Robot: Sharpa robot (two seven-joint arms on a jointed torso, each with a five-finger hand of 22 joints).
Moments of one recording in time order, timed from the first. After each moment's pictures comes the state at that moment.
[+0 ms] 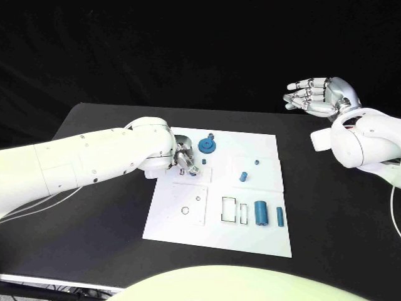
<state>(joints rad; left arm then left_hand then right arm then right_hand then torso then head) 1.23 -0.66 -0.07 1.42 -1.09 0.18 -0.63 1.19 -0.27 0.69 0.30 0.33 0.92 0.05 0.76 0.64 1.34 -0.03 1.23 1.07 1.47 -0.07 1.56 1.31 0.08 1.35 0.04 1.42 1.21 1.35 -0.87 -0.18 1.43 -0.34 -0.58 0.26 1.42 -0.22 0.42 0.21 0.20 0.74 0.19 0.35 0.22 0.94 0.18 0.36 0.07 1.02 0.14 0.24 0.33 0.17 0.82 0.26 0.07 0.43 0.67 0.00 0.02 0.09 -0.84</state>
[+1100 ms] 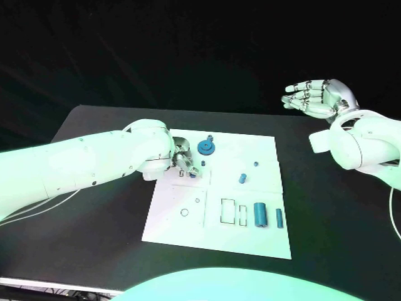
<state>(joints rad) 1.23 -0.66 -0.07 1.42 -1.11 0.18 -0.64 1.07 -0.25 0.45 0.29 0.32 0.95 0.03 0.71 0.63 1.33 -0.04 1.22 1.05 1.46 -0.08 1.56 1.31 0.08 1.35 0.03 1.42 1.21 1.35 -0.88 -0.18 1.44 -0.34 -0.58 0.26 1.38 -0.22 0.42 0.18 0.20 0.76 0.20 0.35 0.19 0.94 0.19 0.36 0.06 0.96 0.17 0.15 0.27 0.17 0.68 0.29 0.06 0.32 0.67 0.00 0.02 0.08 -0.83</state>
